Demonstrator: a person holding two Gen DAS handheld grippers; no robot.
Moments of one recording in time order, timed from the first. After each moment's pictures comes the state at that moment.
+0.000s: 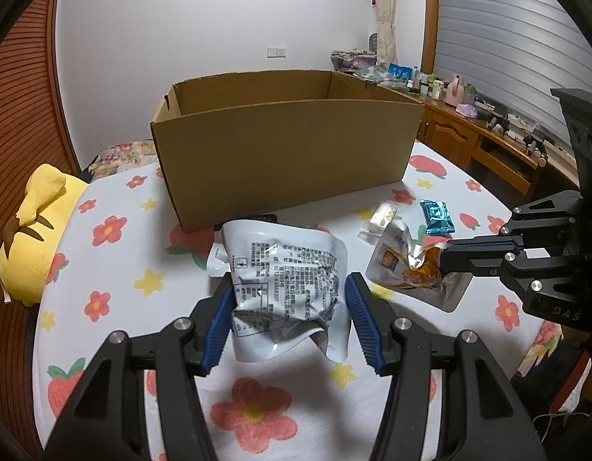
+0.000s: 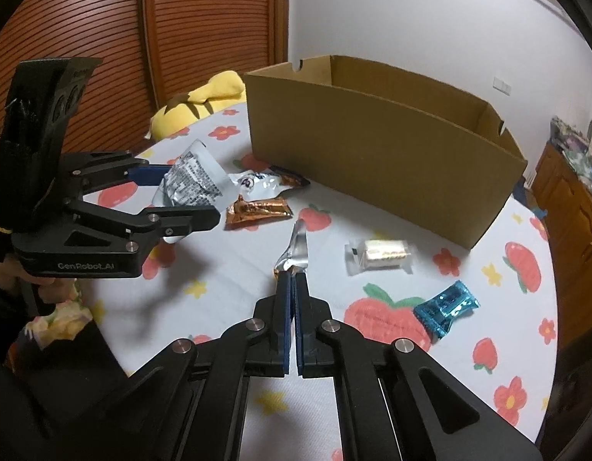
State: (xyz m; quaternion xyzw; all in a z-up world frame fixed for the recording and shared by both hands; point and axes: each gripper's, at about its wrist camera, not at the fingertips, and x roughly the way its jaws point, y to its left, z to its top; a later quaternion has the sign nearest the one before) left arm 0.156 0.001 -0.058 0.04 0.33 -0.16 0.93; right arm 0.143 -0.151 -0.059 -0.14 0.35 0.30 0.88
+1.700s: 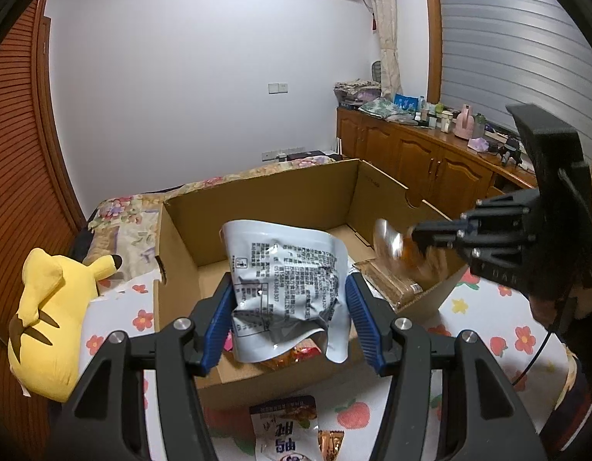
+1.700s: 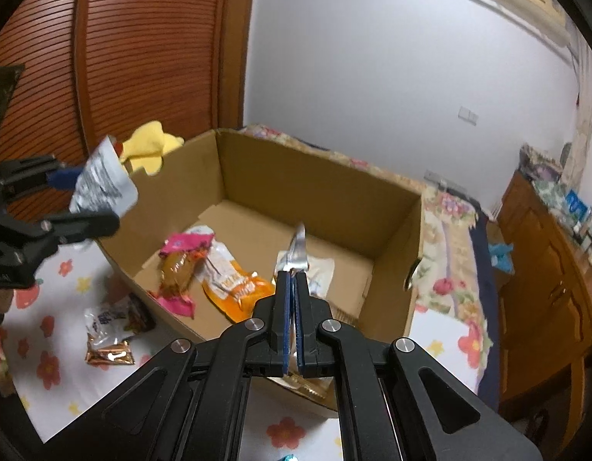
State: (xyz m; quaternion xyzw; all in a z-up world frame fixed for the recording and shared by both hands) left arm 0.294 -0.011 0.030 0.05 0.28 -0.16 0.94; right arm 0.321 -0.191 0.008 -0.14 0.31 0.25 0.91
